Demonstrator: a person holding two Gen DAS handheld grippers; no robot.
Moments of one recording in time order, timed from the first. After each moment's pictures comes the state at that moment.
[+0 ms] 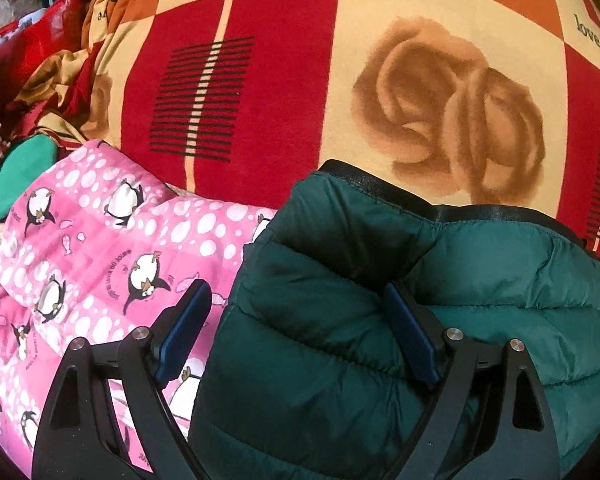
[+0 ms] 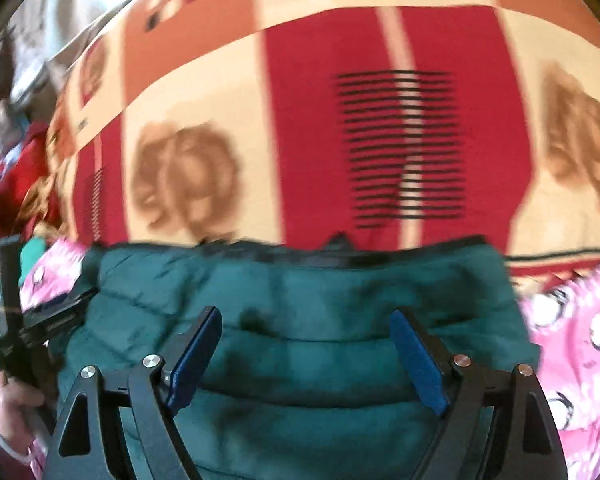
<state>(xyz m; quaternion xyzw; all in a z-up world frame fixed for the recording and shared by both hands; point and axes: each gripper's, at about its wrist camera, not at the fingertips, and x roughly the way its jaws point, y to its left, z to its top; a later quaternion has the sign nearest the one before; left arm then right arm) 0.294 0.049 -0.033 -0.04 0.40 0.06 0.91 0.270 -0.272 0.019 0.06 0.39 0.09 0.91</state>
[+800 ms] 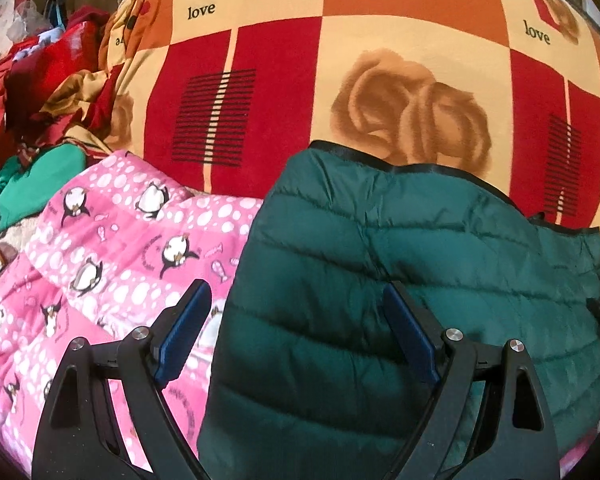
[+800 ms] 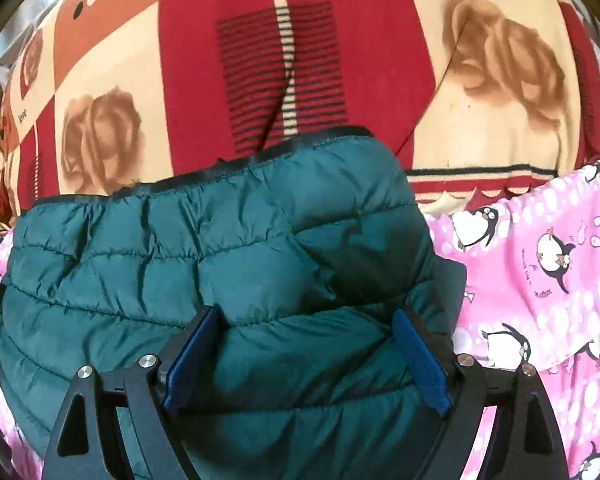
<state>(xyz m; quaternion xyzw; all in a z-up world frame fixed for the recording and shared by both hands) 0.220 0.039 -0.001 -0.03 0.38 0.04 0.93 0.235 -0.340 -0.018 0.07 0.45 -0.01 0.89</state>
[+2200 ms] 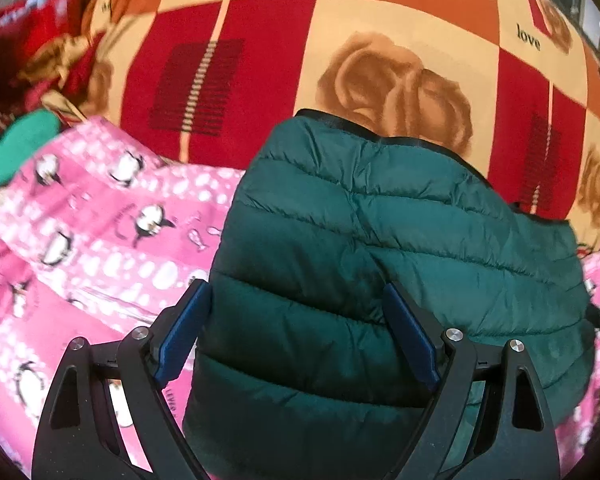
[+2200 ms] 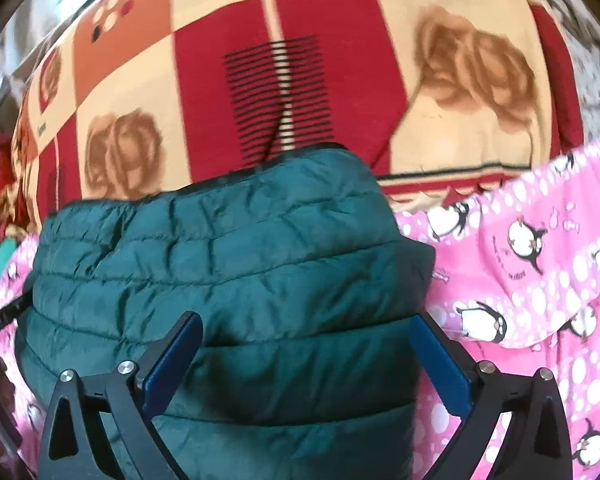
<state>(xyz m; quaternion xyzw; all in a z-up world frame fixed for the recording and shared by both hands) 0.221 0.056 -0.016 -0.09 0.41 -0.03 0.91 0.190 -0.356 -0.004 0.10 0.43 -0.01 0.90</state>
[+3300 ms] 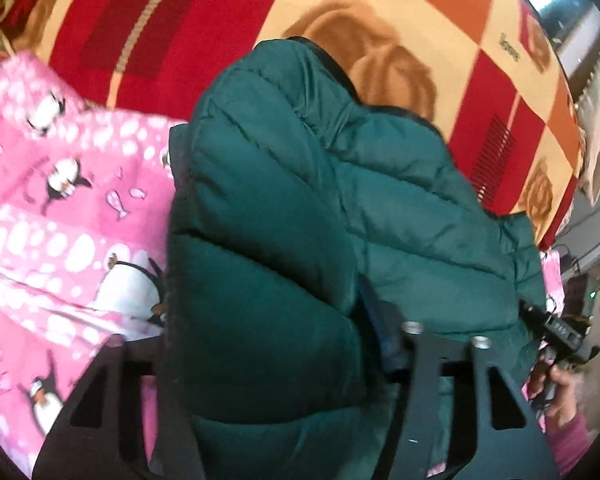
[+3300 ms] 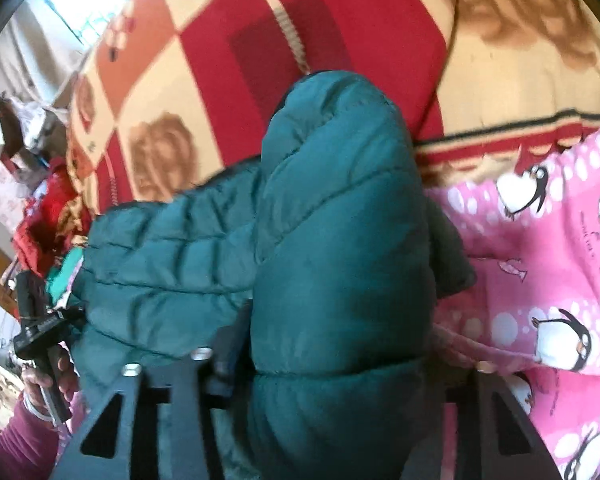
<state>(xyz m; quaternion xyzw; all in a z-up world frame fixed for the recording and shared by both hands) 0.246 0.041 -0.030 -0.17 0.45 -0.16 0.86 0.207 -0.391 -0.034 0.20 0.42 0.15 0.87</state>
